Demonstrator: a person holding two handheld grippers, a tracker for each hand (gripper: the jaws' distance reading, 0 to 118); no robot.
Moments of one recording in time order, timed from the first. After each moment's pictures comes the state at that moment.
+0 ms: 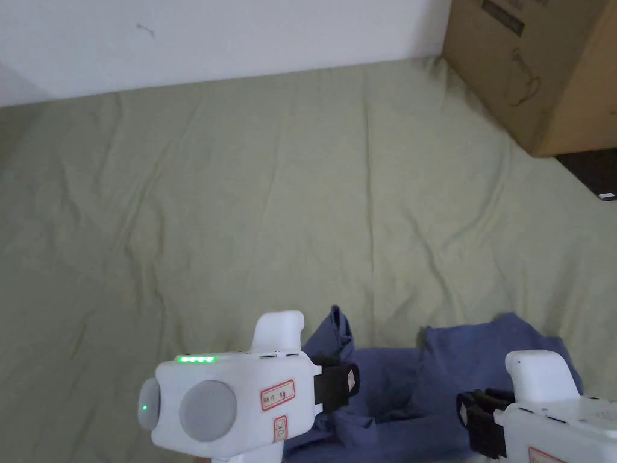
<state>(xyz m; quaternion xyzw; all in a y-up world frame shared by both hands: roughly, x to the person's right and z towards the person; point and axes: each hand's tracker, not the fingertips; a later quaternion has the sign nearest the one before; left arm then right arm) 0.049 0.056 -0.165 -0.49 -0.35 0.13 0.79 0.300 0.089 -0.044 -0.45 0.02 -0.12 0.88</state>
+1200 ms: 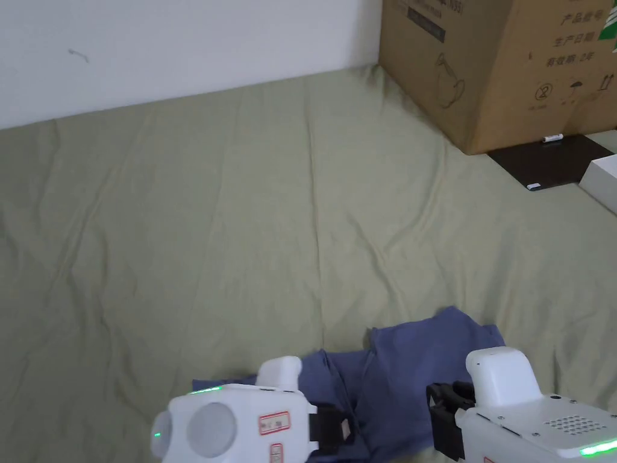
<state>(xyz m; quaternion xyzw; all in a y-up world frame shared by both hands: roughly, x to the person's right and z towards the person) 0.076 0.025 -0.158 -0.55 -0.37 0.15 0.73 0.324 0.084 -0.018 -0.40 -0.01 -0.10 0.91</state>
